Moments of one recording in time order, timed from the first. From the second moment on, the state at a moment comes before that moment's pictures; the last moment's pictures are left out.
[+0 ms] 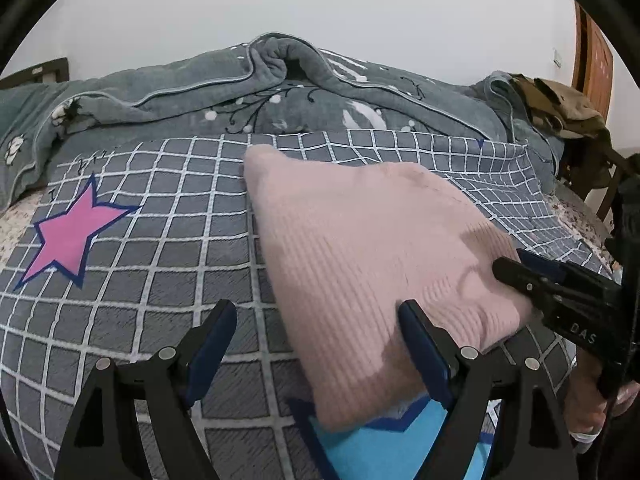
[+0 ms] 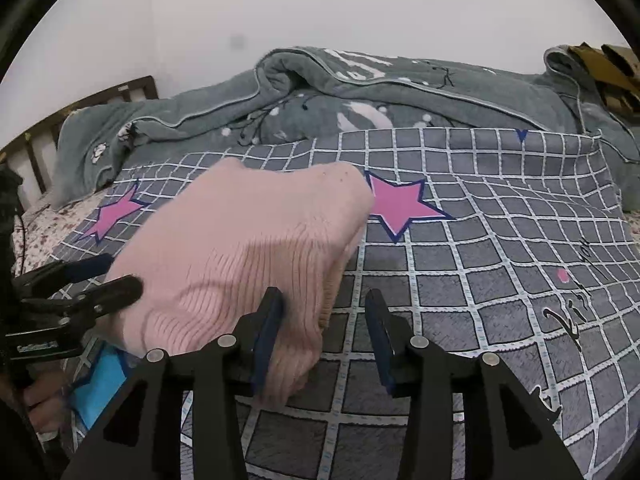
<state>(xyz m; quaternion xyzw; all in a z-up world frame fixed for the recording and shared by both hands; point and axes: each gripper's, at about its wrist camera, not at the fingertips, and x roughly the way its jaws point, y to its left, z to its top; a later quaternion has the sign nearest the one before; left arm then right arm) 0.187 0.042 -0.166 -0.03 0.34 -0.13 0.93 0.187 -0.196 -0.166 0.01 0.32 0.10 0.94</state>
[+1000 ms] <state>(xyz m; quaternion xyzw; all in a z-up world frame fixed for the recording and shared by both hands) 0.108 0.054 -0.117 -0.08 0.32 -0.06 0.94 0.123 -0.198 -0.116 0.02 0.33 0.07 0.94</state>
